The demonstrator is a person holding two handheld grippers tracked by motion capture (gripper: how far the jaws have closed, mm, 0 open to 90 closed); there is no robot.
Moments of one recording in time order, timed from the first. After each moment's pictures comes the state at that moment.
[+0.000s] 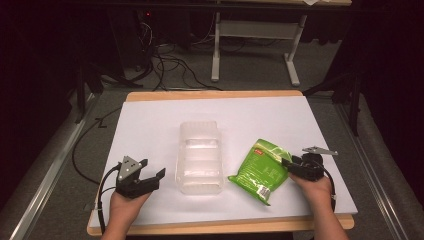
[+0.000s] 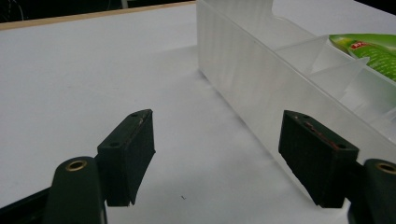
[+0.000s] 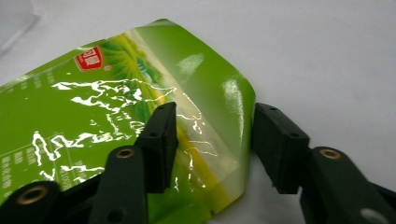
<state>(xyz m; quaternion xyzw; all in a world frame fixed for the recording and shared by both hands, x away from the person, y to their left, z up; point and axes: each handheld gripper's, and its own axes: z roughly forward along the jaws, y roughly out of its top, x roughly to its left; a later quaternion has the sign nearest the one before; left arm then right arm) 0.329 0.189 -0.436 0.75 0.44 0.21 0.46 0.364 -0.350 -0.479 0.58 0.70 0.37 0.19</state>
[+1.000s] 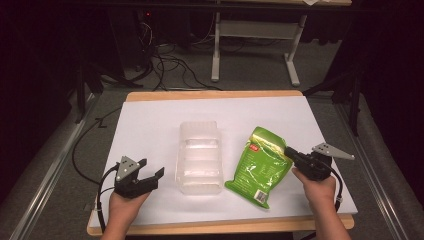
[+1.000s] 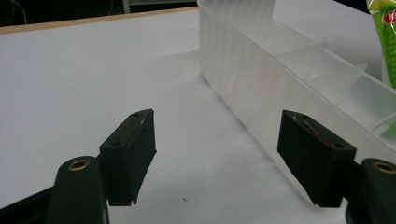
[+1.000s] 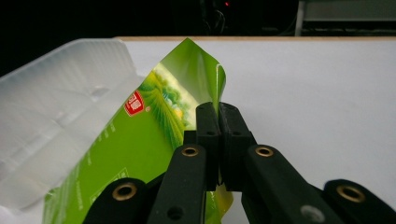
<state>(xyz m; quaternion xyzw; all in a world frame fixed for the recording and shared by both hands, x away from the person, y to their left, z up) 0.328 0.191 -0.434 0.74 0.44 0.22 0.47 0.335 -0.335 -0.422 0.49 0.68 0.50 0.22</state>
